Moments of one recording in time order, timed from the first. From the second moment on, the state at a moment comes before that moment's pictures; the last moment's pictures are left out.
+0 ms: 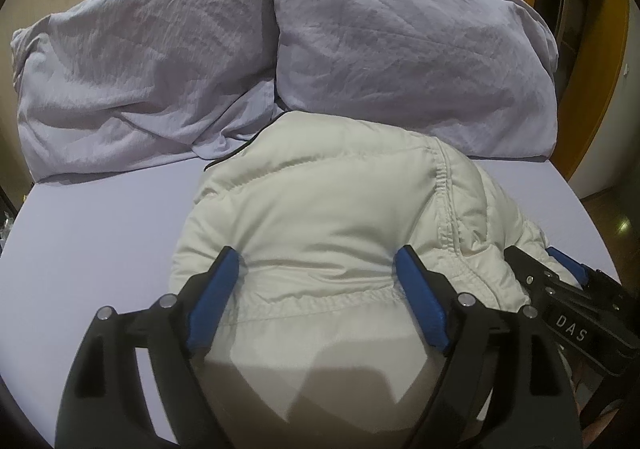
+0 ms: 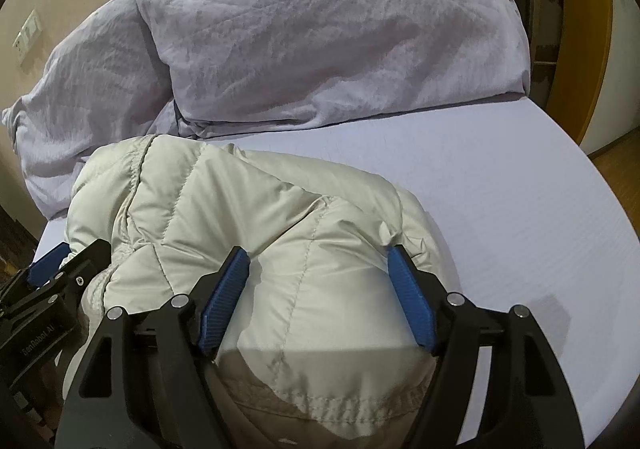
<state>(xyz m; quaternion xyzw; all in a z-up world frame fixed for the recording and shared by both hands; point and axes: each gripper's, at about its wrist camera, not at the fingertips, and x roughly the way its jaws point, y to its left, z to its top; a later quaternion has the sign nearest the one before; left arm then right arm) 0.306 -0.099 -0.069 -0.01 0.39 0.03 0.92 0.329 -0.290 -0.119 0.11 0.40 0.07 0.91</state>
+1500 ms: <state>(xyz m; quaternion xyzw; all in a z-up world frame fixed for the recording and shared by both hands) 0.347 -0.086 -0.062 -0.02 0.39 0.06 0.92 0.350 -0.295 -0.123 0.12 0.39 0.04 0.91</state>
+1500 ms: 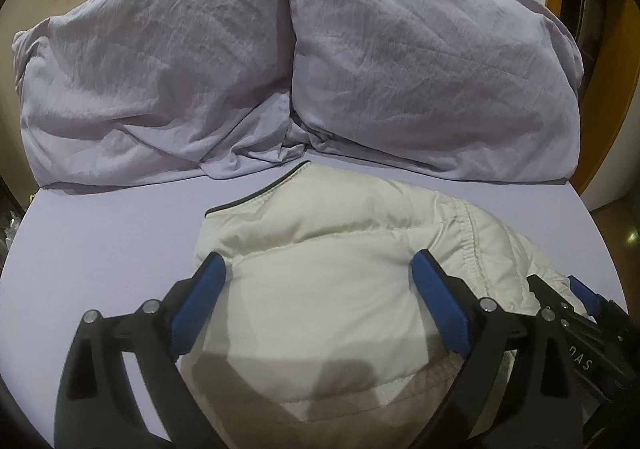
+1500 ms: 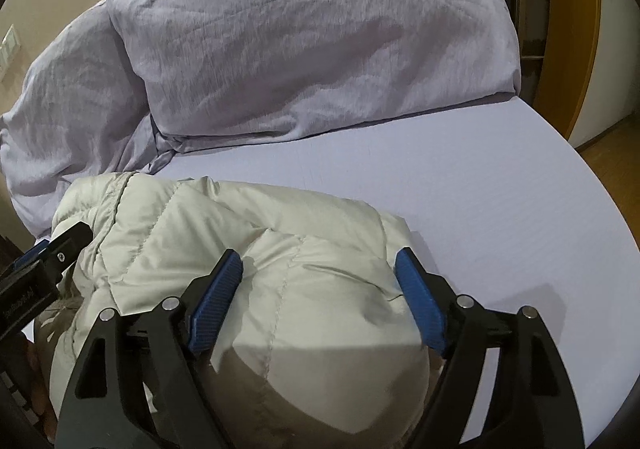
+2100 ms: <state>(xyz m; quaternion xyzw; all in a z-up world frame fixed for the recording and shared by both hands) 0.348 -0.088 -0.089 -0.02 0.38 0.06 0.92 0.353 -0.293 -0.140 0.13 0.38 0.03 0.92</state>
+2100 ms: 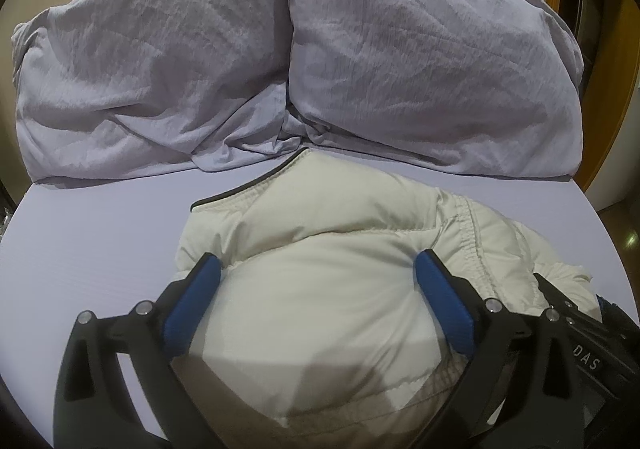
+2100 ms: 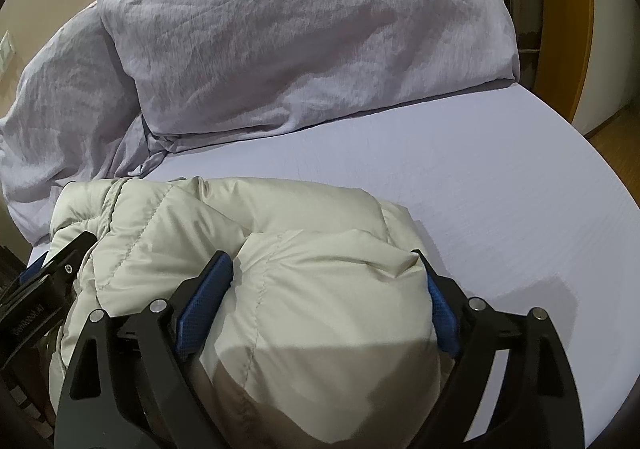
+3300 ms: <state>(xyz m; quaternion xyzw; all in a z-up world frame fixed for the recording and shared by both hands) 0.352 -0.087 -0.095 -0.03 0.38 0.05 0.92 0.354 -0.293 -0.144 0.13 0.37 0.03 0.92</state>
